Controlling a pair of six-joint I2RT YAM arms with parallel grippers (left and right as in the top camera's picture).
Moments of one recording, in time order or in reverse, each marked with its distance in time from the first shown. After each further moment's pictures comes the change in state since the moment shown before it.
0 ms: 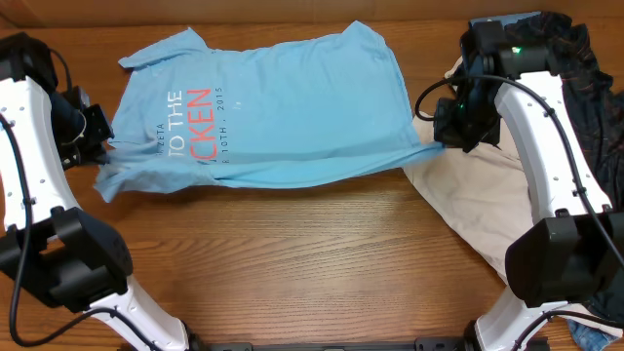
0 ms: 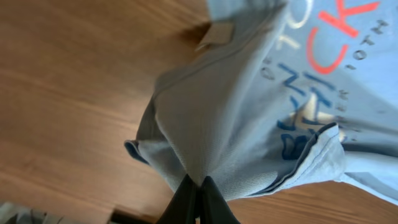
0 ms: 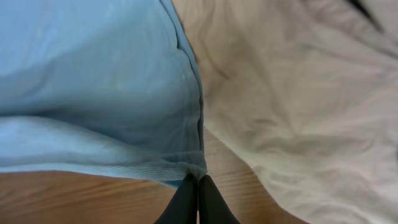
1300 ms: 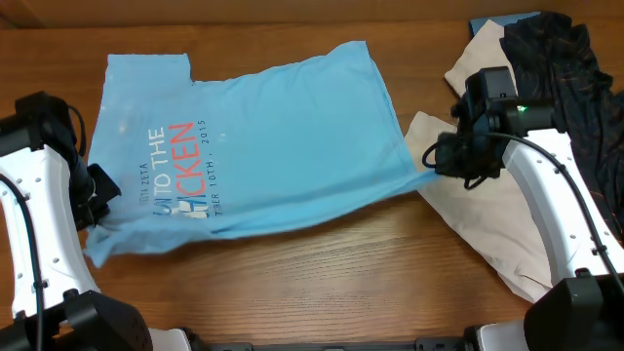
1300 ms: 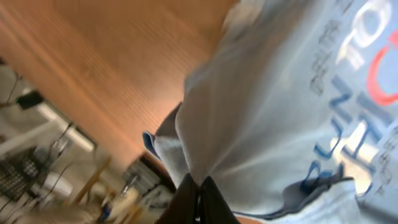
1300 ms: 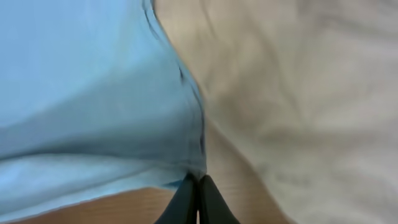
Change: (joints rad) left arm 0.000 -0.390 -0.497 0.100 -0.261 -0.273; right arm 0.000 -0.277 -0.412 0.292 -0.014 -0.041
